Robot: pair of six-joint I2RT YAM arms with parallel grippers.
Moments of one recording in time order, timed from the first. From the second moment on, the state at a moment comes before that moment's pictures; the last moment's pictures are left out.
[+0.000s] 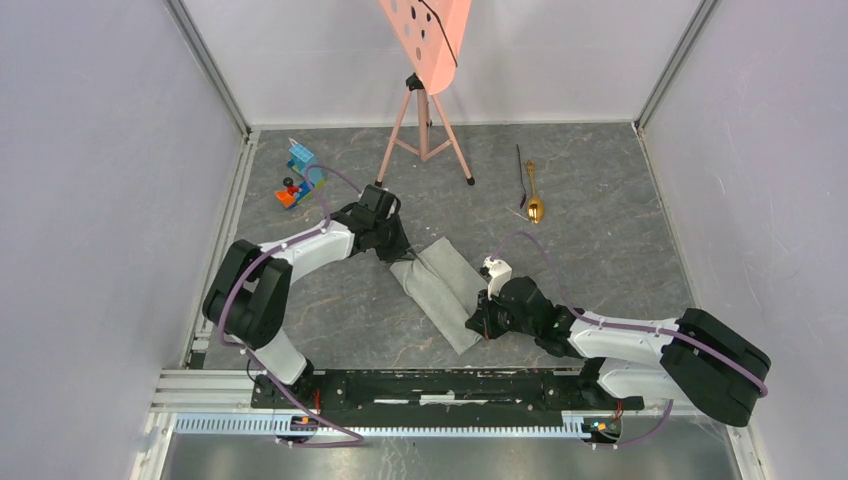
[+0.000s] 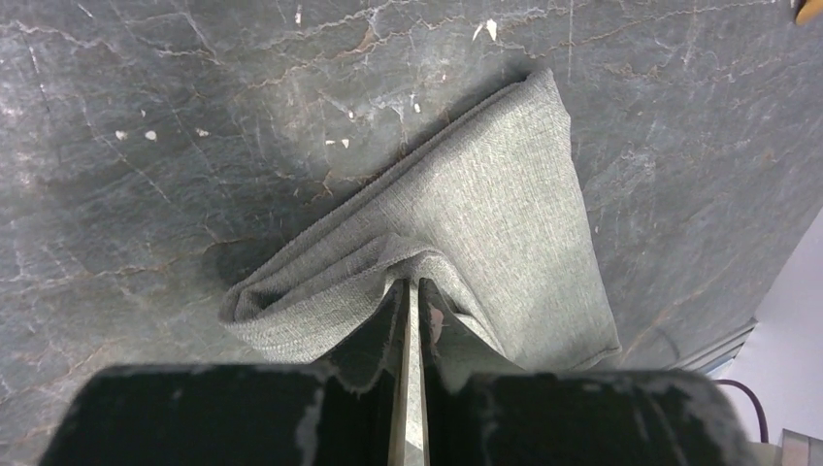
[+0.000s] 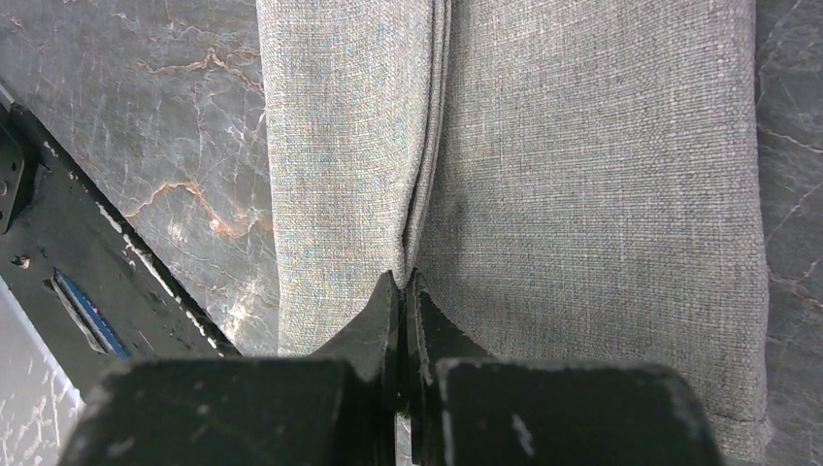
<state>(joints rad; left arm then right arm) -0.50 1.64 0.97 -0.30 0.19 -0.79 0.91 1.18 0.26 0.28 -0.07 0.52</state>
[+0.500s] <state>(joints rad) -0.50 1.74 0.97 -0.24 0.19 -0.79 0.91 1.16 0.26 0.24 -0.07 0.51</state>
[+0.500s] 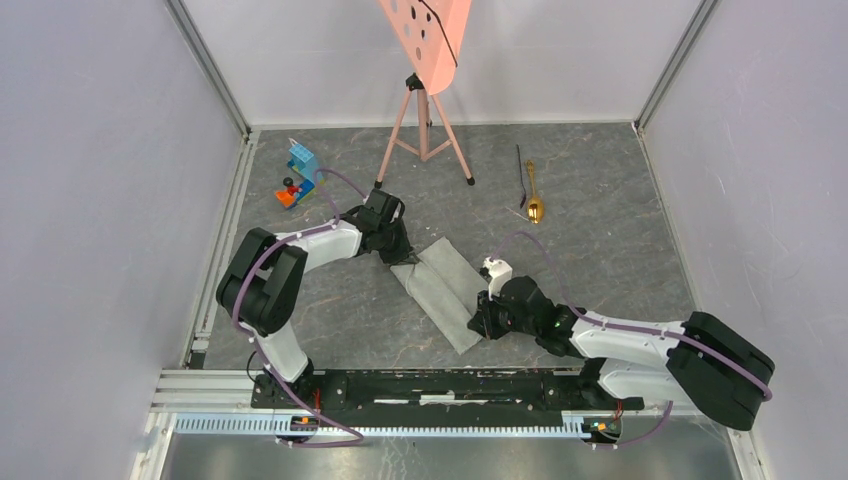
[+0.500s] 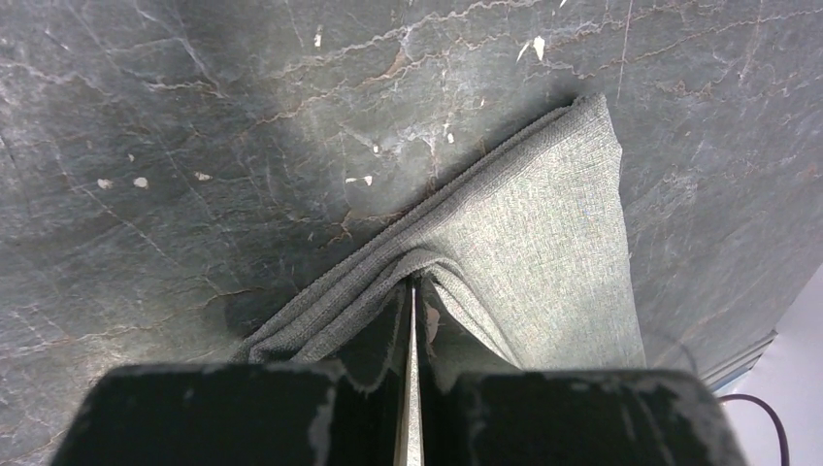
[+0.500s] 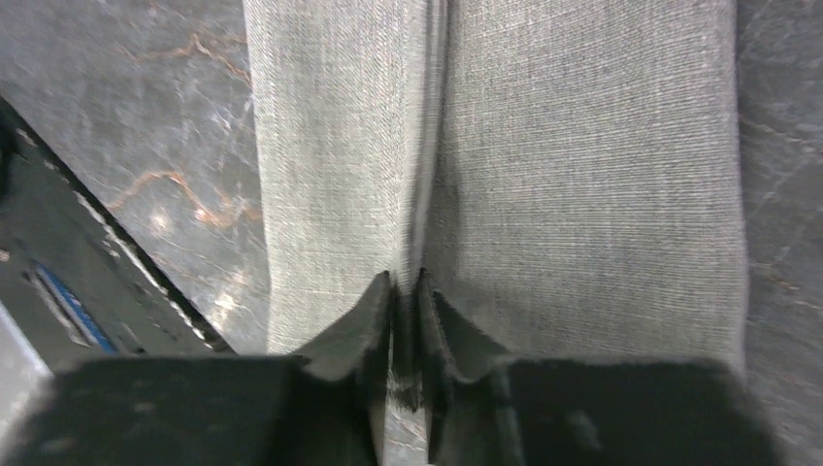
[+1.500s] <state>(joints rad) -0.47 1.74 0.93 -0.18 0.25 -0.79 0.83 1.86 0.83 0.63 -0.66 0.39</state>
